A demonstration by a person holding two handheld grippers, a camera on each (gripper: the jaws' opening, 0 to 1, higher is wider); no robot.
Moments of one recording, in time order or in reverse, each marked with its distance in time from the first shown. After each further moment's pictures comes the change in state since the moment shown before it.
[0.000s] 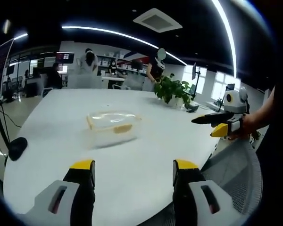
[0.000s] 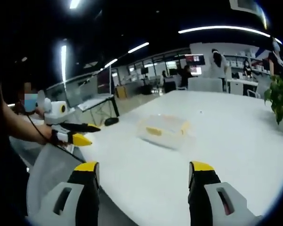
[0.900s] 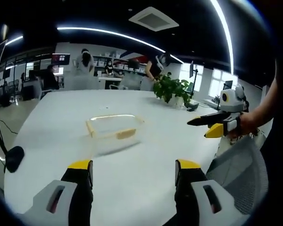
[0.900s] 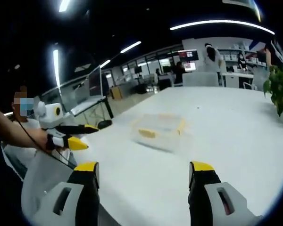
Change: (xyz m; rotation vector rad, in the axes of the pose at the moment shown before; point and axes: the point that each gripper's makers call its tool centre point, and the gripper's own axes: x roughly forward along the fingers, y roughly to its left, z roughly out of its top) left arm 0.020 0.018 0.013 0.022 0.002 -0.025; right arm 0.030 -0.016 -0.001 0.065 0.031 -0.021
